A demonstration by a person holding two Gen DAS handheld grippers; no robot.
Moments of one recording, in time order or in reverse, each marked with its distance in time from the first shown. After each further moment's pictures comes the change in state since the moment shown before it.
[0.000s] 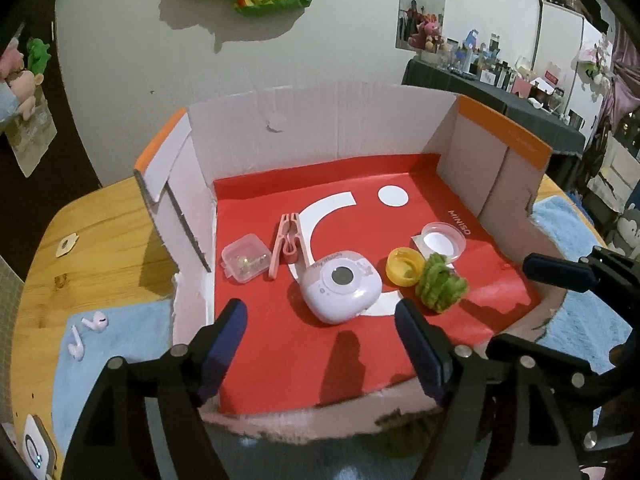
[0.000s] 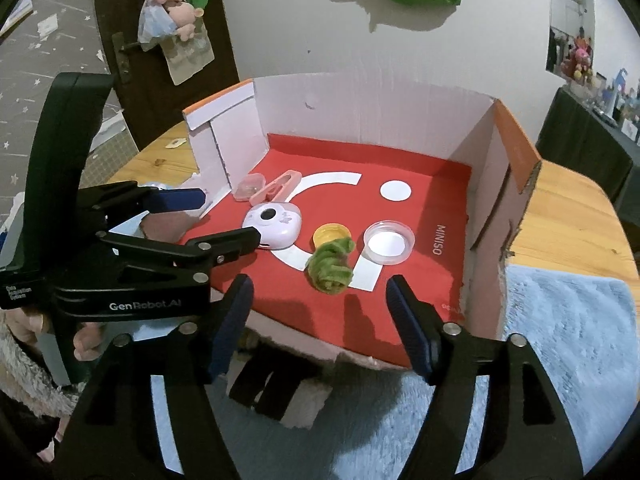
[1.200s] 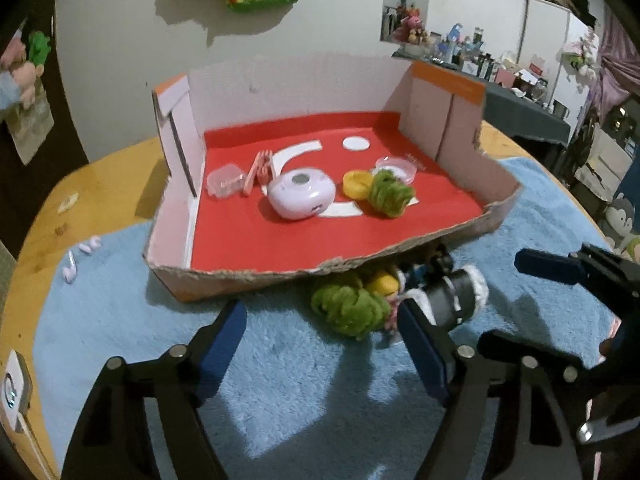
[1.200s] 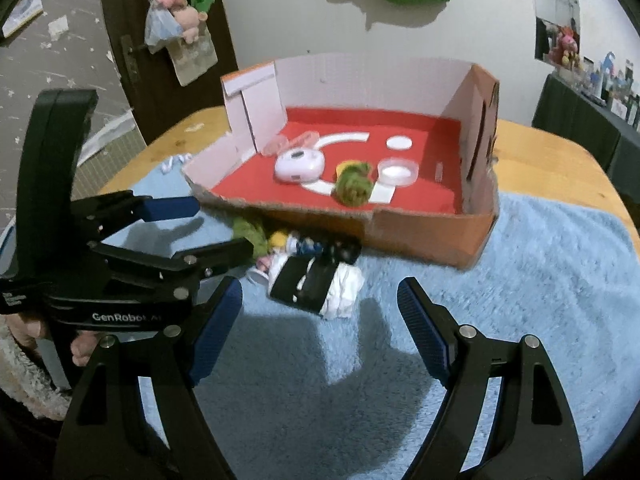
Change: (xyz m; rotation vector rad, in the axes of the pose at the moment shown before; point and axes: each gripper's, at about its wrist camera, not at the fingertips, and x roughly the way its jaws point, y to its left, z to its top) left arm -0.028 -0.019 -0.068 -0.002 0.024 -0.046; right arm -0.031 0.022 -0.066 0.034 -0.003 0.007
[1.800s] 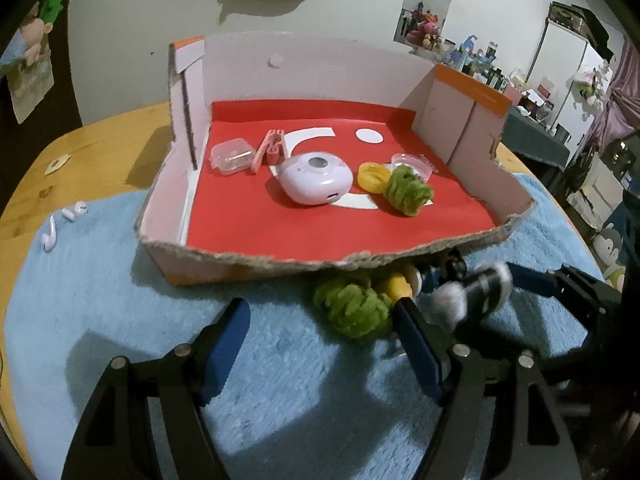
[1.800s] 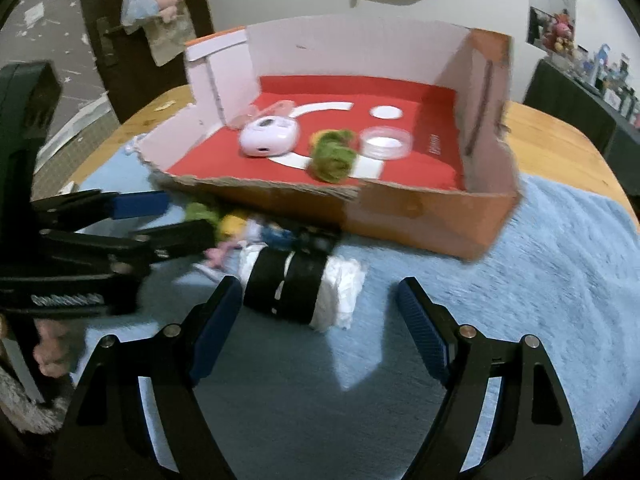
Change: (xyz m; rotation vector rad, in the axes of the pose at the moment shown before) left arm 0.007 0.019 -0.005 -0.097 0.024 -0.062; right arm 0.034 -0.014 -0.002 0.022 0.070 -0.086
